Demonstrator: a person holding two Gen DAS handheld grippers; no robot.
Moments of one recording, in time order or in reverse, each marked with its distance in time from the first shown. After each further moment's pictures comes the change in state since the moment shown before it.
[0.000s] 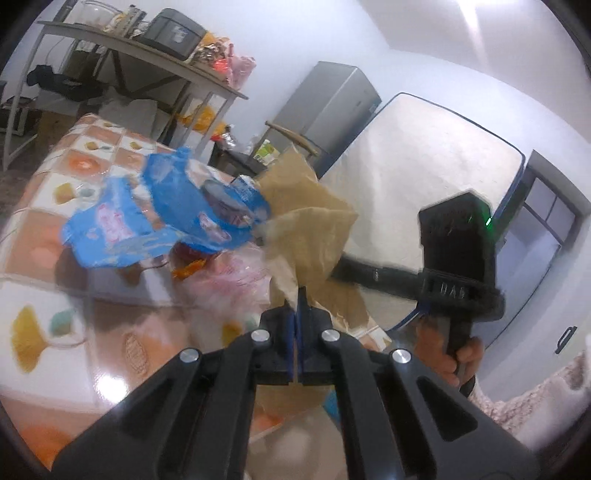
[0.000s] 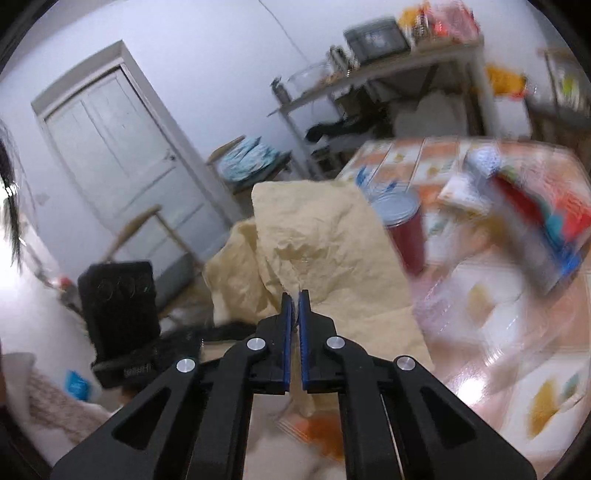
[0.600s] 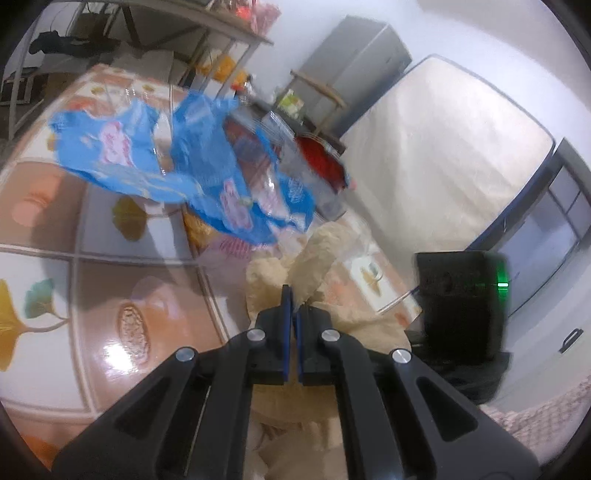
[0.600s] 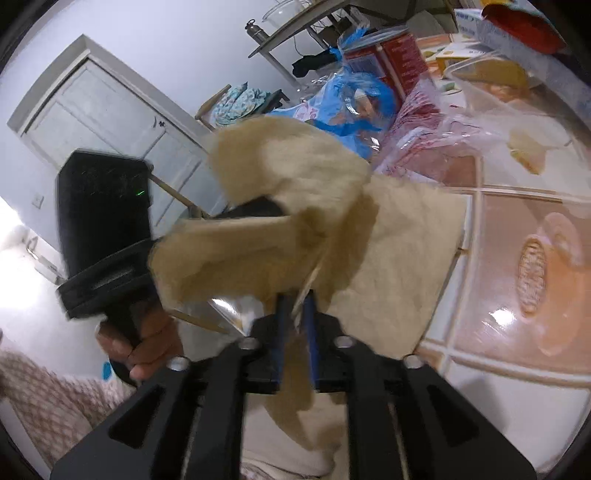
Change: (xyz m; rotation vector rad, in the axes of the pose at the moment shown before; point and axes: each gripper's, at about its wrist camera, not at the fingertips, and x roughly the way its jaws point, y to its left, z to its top) left arm 0.073 0.024 -0.005 -0.044 0.222 0.074; right arm 0.028 -0.035 -0.064 0.071 0.159 -0.024
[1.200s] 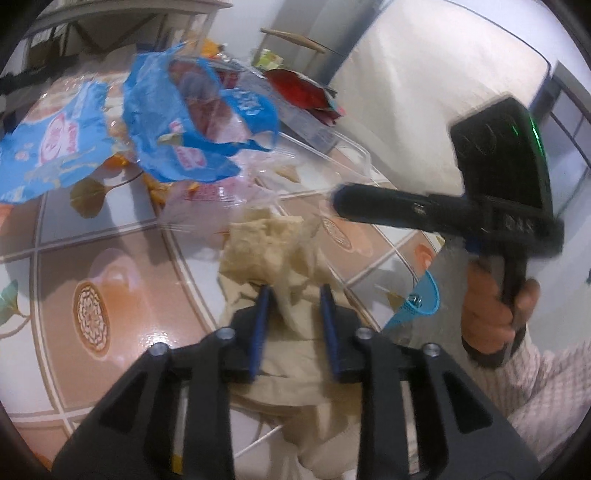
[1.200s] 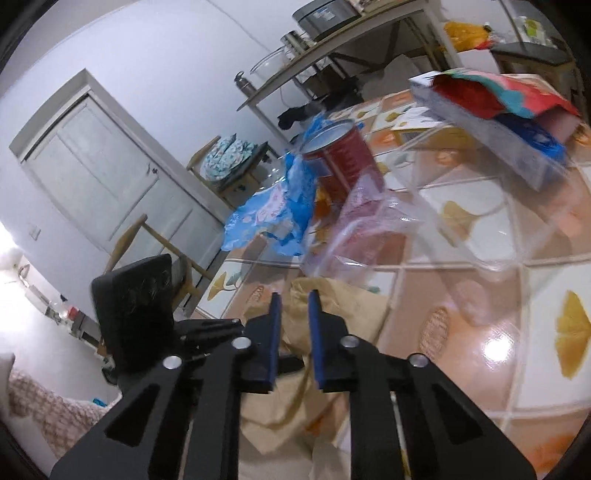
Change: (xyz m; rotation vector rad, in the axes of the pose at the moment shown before) left arm 0.049 -0.023 -0.021 0.220 0.164 0.063; right arm -0.040 -0.011 0.025 0.014 -0.167 -0.018
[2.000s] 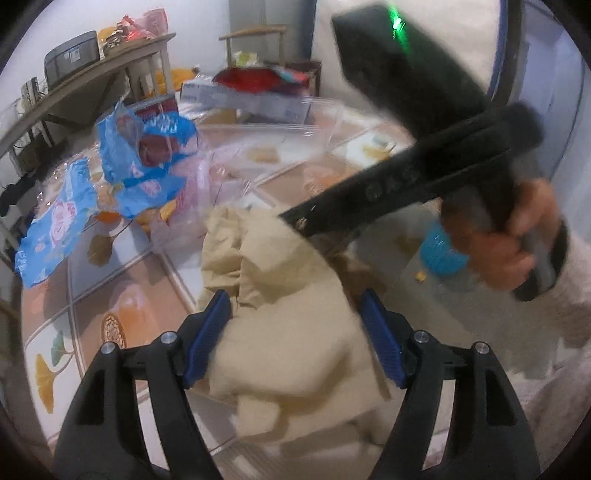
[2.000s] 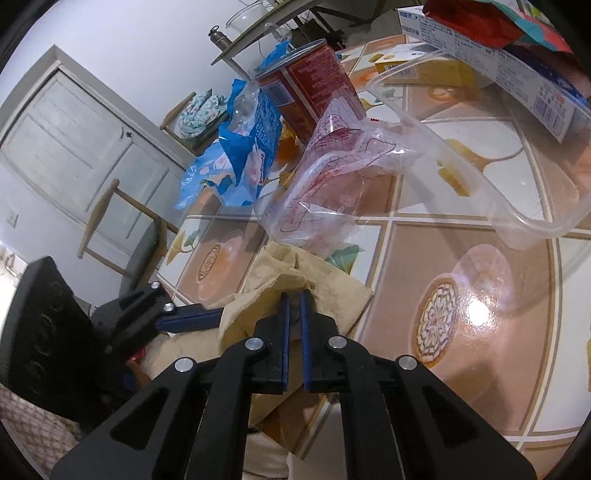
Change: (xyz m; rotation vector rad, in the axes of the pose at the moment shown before) left arm 0.030 -0.056 -0.009 0.328 0.087 0.271; right arm 0.044 -0.026 -0.008 0.064 0.174 -0.070
